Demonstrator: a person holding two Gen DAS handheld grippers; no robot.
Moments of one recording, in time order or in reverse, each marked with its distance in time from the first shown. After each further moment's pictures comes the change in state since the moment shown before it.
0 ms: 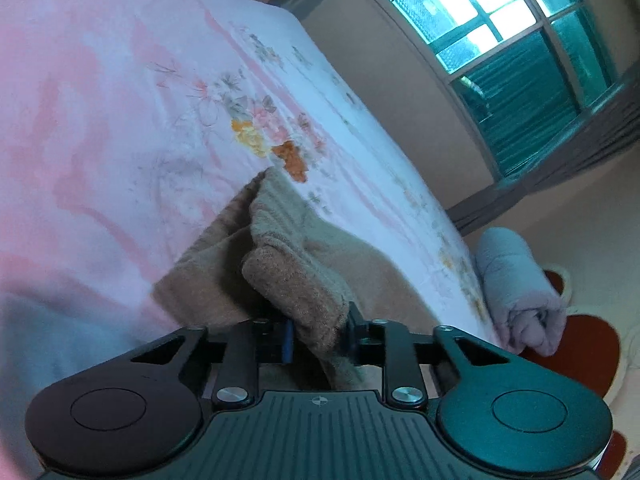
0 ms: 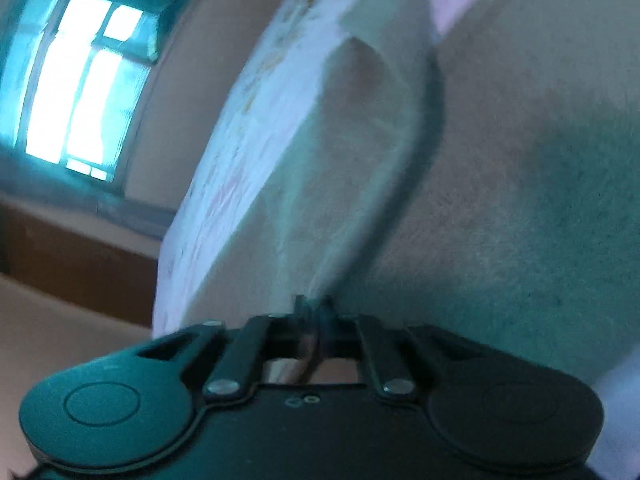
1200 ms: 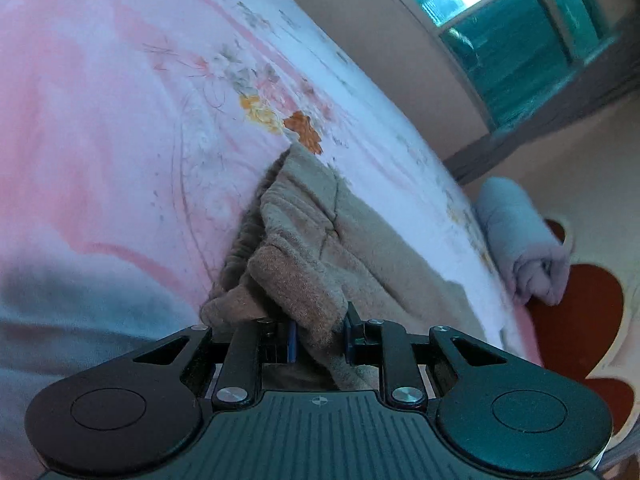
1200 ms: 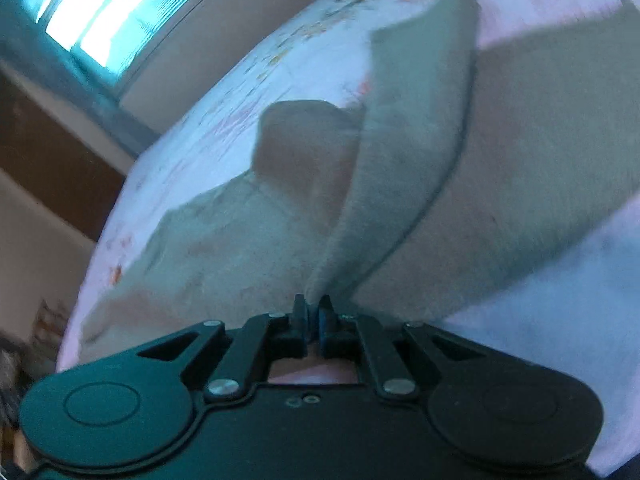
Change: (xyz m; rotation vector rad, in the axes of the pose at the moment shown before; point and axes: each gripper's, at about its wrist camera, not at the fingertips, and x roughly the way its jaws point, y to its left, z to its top) left arm 0.017 0.030 0.025 0.093 0.140 -0.007; right arm -0.043 0.014 -0.055 -0.355 0.045 -0.149
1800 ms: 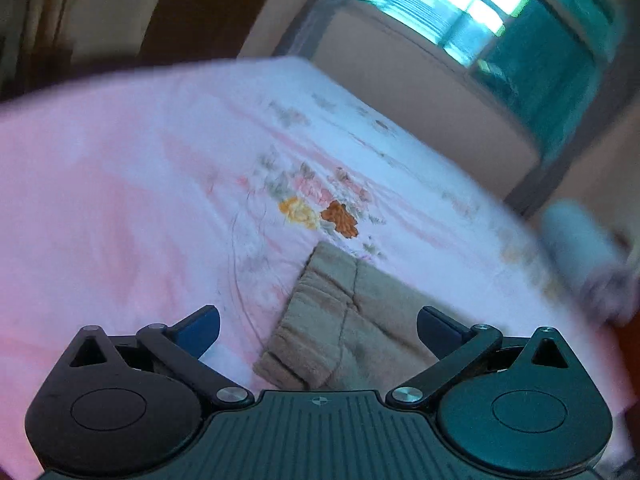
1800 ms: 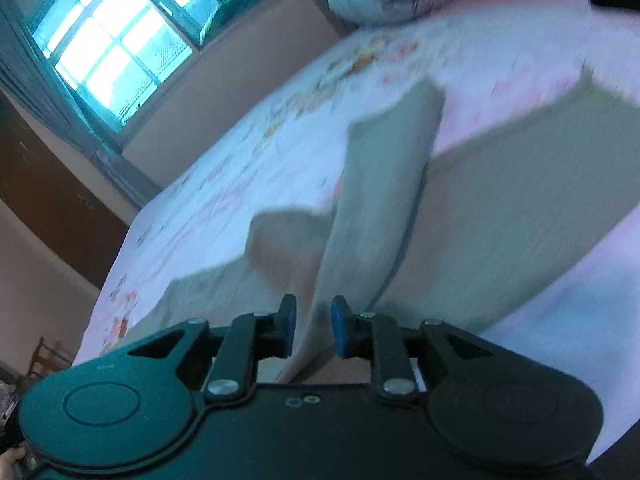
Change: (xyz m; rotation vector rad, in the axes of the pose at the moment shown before) left arm -0.071 -0.075 -0.003 0.202 -0.207 0.325; right arm -0.071 -0.015 0.034 -0.042 -0.178 -0.029
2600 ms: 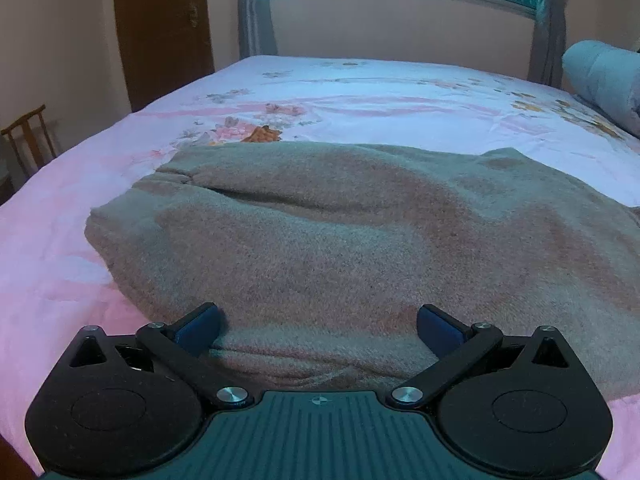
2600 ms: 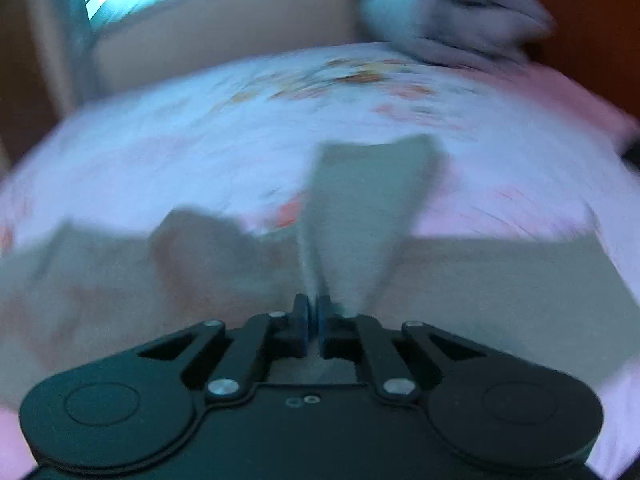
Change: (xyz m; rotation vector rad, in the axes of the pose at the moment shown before) left arm 0.043 -0.165 -0.129 0.387 0.017 0.268; right arm 0.056 0.019 0.029 -0.338 0.029 -0.294
